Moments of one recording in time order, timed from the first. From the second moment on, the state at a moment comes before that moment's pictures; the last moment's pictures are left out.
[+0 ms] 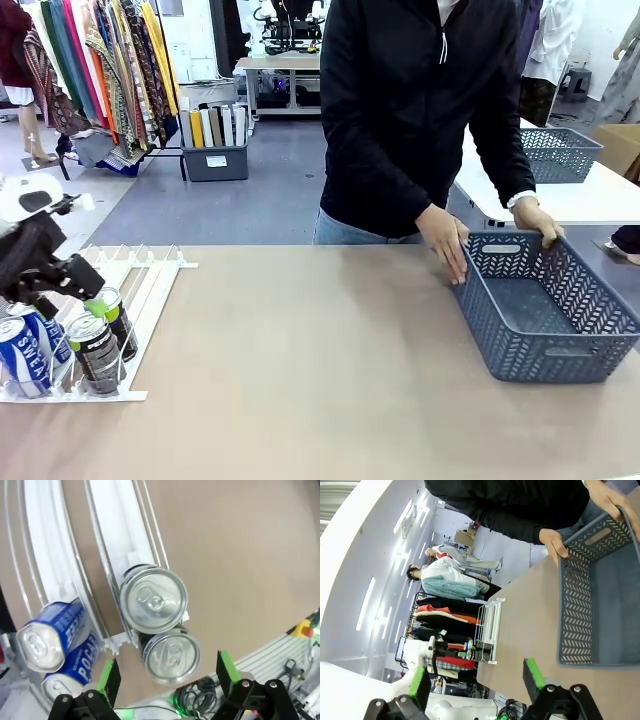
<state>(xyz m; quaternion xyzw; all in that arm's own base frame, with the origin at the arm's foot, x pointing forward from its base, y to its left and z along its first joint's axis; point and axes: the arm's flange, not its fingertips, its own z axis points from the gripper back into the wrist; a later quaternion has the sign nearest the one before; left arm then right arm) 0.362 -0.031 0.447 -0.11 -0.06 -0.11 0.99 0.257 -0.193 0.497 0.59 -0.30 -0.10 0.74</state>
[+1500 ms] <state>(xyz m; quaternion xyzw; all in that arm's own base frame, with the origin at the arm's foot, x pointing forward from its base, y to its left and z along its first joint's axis) 0.370 -0.064 0.411 -0.03 -0.02 -0.09 1.00 0.257 -0.193 0.497 0.59 -0.30 -0.10 0.74</state>
